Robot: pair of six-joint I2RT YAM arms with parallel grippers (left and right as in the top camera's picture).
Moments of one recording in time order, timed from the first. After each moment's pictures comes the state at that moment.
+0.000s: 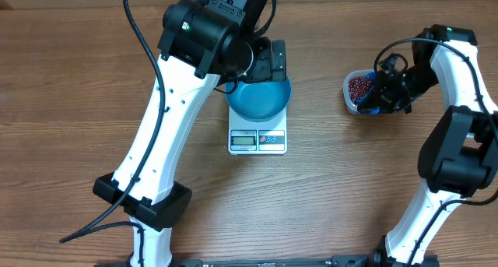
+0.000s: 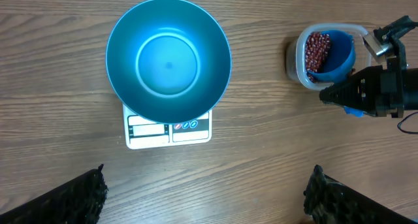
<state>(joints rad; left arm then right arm) -0.54 2.05 2.61 -1.69 0.09 -0.57 -0.22 2.15 1.81 -1.52 -0.55 -0.05</state>
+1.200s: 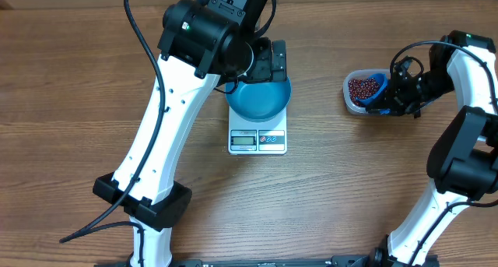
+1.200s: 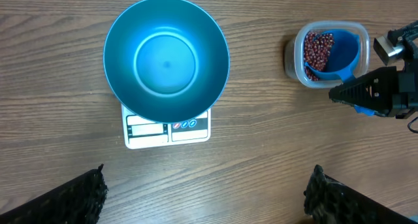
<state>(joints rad) -0.54 2.05 2.61 -1.69 0.09 -0.57 -0.31 2.15 1.79 -1.53 -0.65 -0.12</state>
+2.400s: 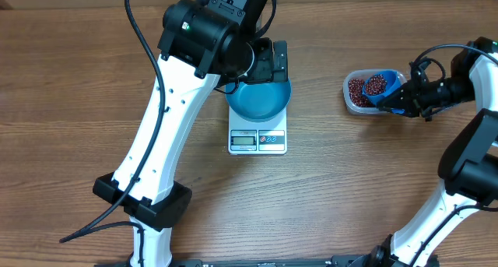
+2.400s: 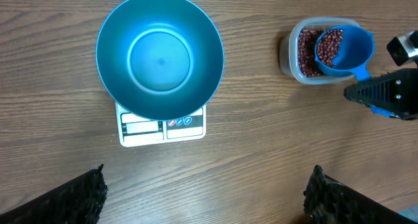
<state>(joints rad) -0.54 2.05 2.61 -1.69 0.12 -0.57 -0.42 2.15 1.78 -1.62 -0.82 -0.31</state>
